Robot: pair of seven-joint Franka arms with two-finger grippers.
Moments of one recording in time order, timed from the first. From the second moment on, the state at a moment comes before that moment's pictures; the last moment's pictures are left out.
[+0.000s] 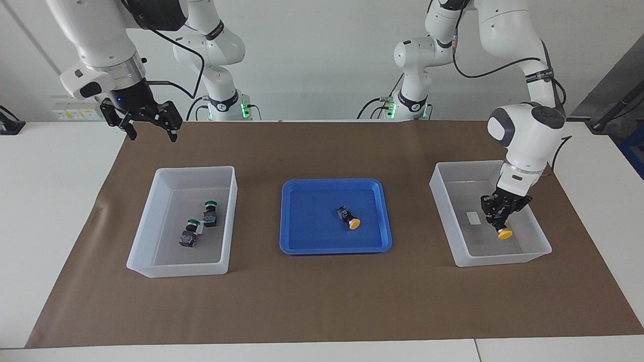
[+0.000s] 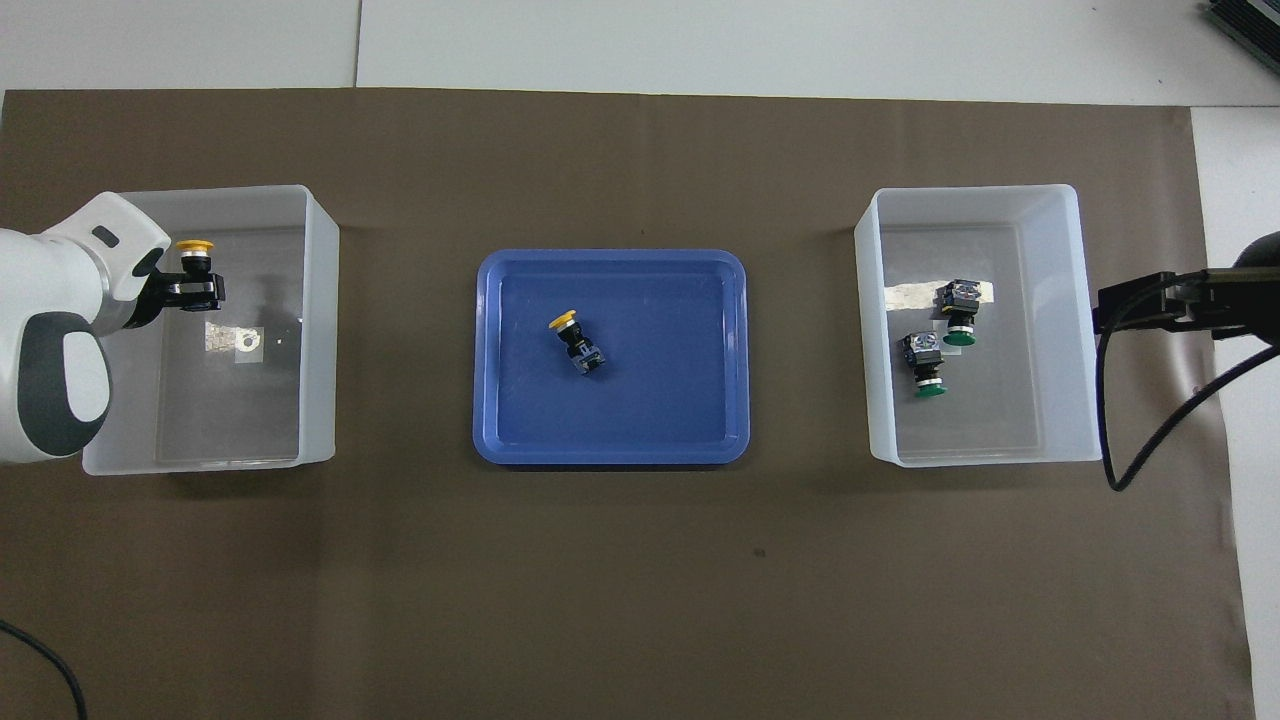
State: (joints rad) left arm 0.10 0.24 -0.03 -2.03 0.03 2.51 0.04; right arm 0.07 -0.03 -0.06 -1.62 -0.04 1.61 0.07
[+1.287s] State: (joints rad) left arm -0.20 0.19 -0.07 -1.90 0.03 2.32 -0.29; right arm 0.02 -0.04 -0.06 -1.58 0.00 1.53 0.01
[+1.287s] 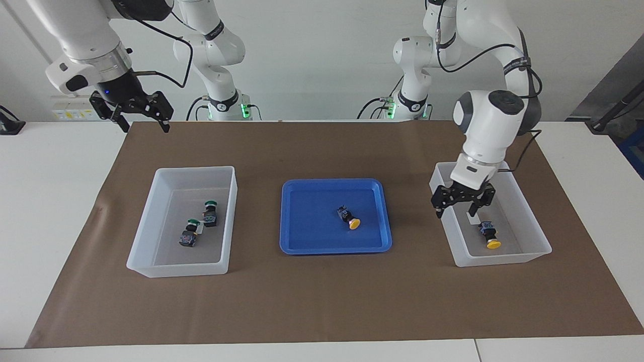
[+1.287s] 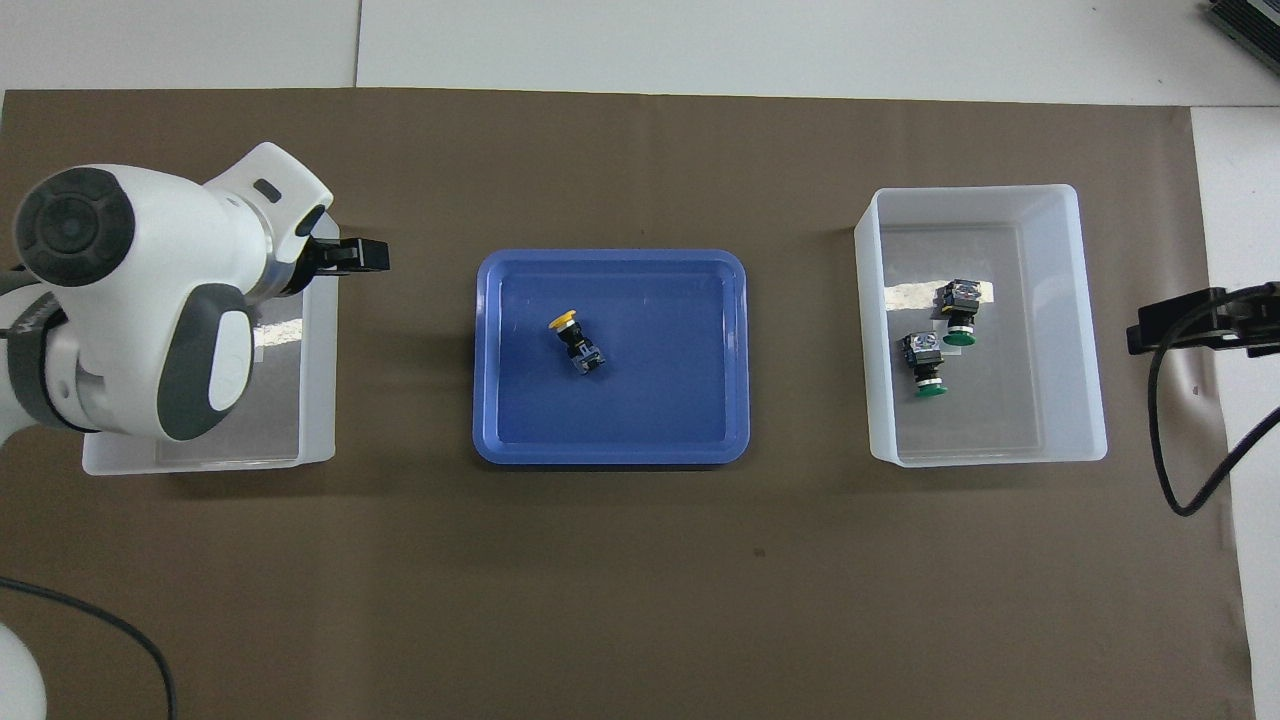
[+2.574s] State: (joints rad) left arm -0.56 0.37 -0.06 -1.99 0.03 2.61 -0.91; right arm 0.03 -0.04 -0.05 -1.58 0.00 1.53 0.01
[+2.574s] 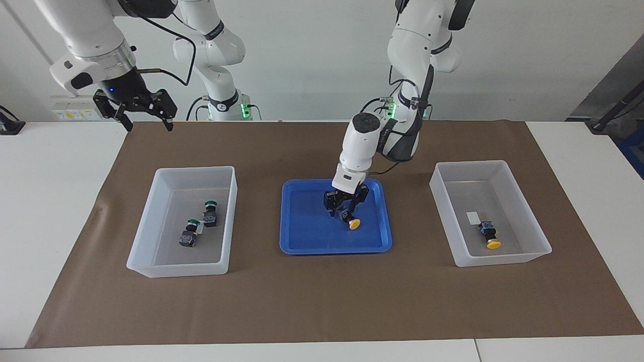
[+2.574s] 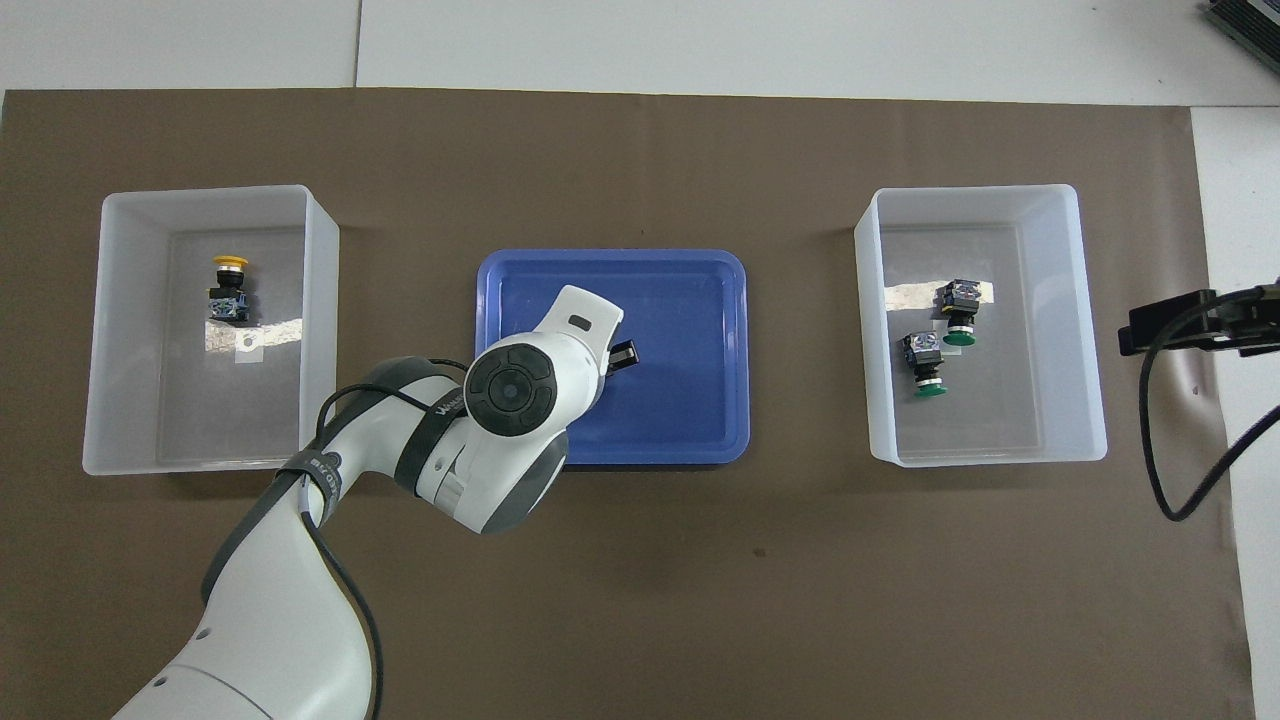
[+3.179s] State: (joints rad) left arm -0.47 0.21 -0.02 -1.98 0.05 2.50 -0.75; right arm 0.03 -0.04 -0.05 -1.58 0.00 1.53 0.01
